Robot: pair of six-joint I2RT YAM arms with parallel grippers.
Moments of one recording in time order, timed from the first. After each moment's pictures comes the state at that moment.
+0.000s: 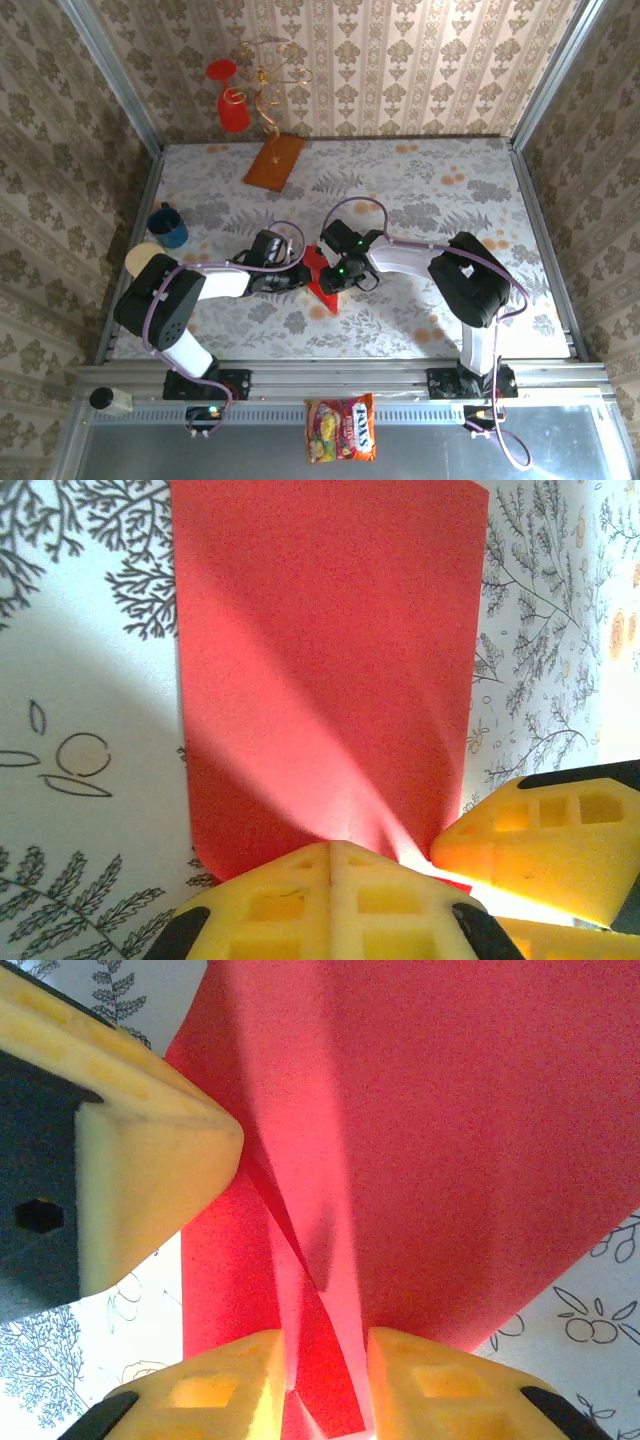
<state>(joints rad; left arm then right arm) -0.58 1.61 0.59 0.13 0.47 -0.75 0.75 1.88 1.16 -0.49 -0.24 0.31</state>
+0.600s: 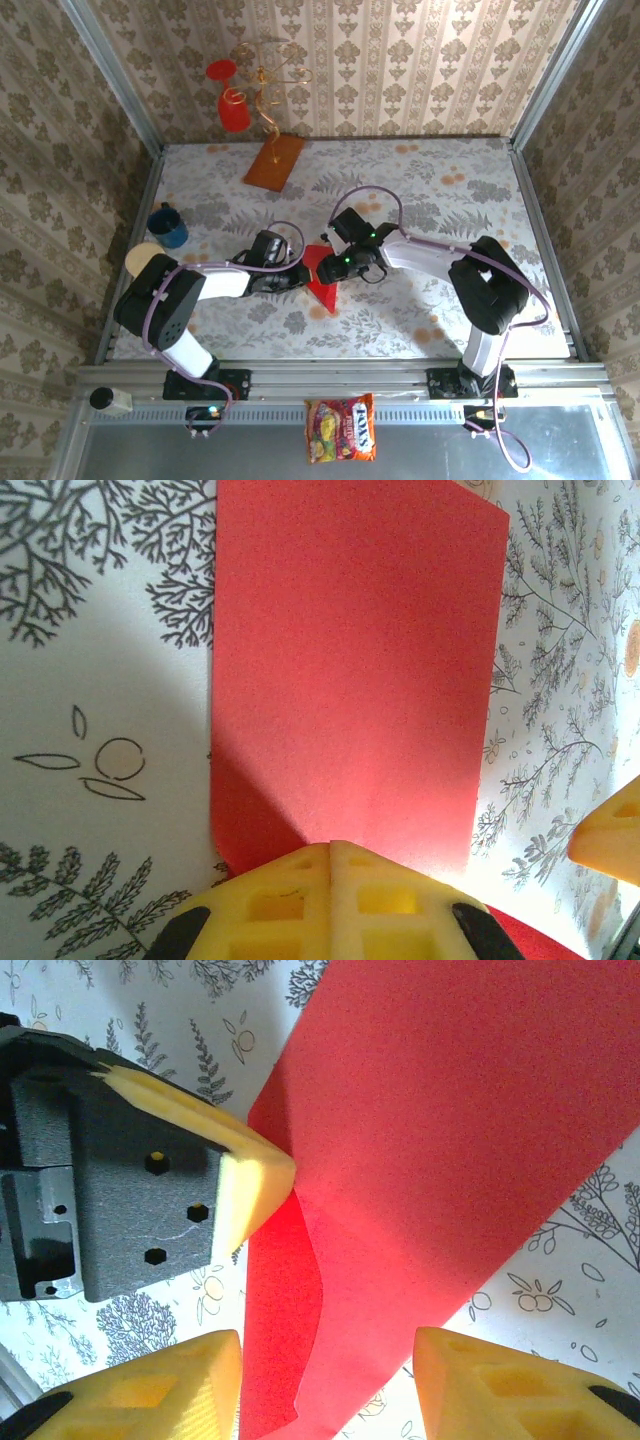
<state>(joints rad) -0.58 1.61 0.59 0.13 0.44 -0.76 0.71 1.78 1.14 -0.47 -0.31 0.37</state>
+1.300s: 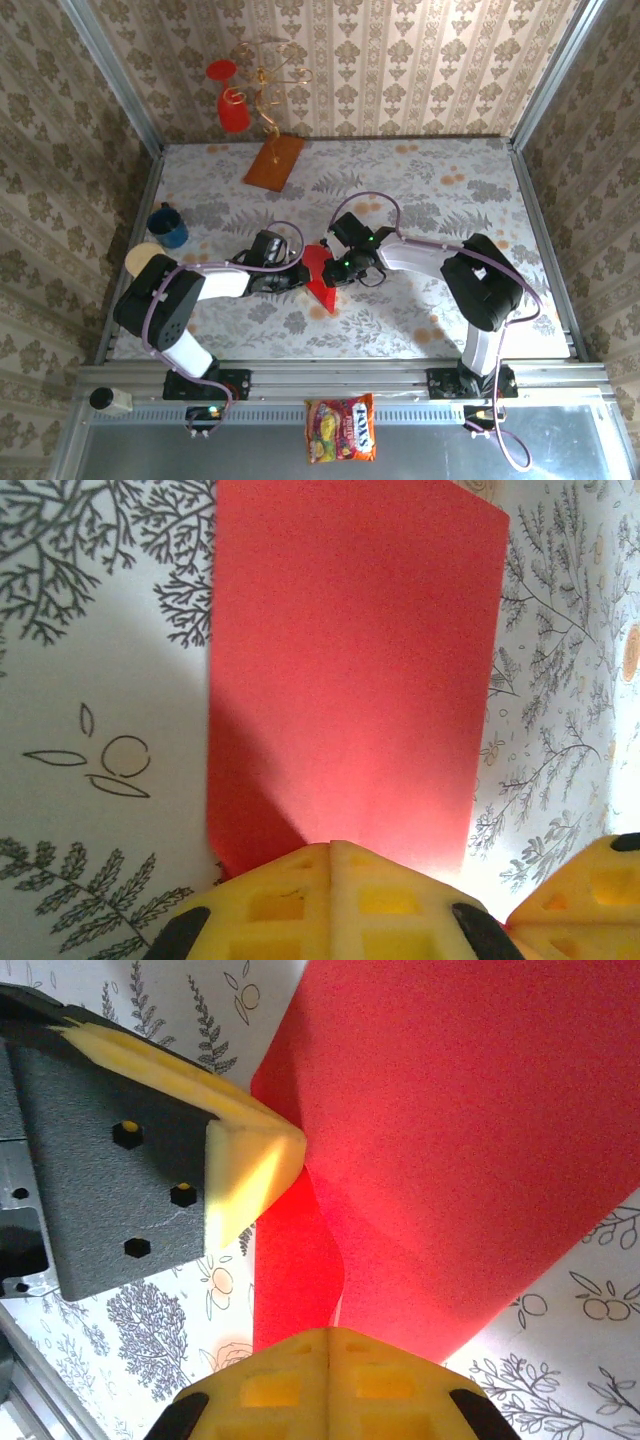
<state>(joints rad) -0.58 1.60 0.59 0.12 0.44 -0.77 0.71 1.82 1.12 -0.42 -0.37 0.40</state>
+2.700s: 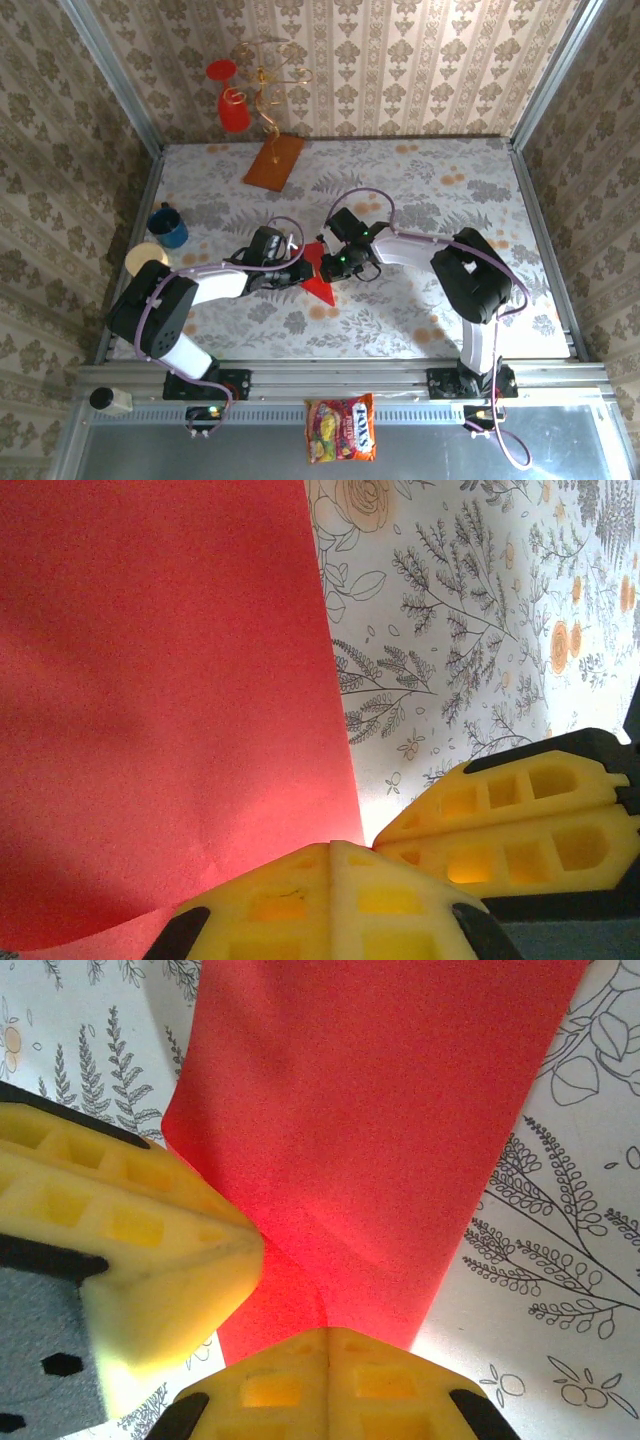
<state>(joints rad) -0.59 1.55 0.60 0.12 0.48 -0.76 0.69 1.90 1.19 -0.43 -0.37 0.37</state>
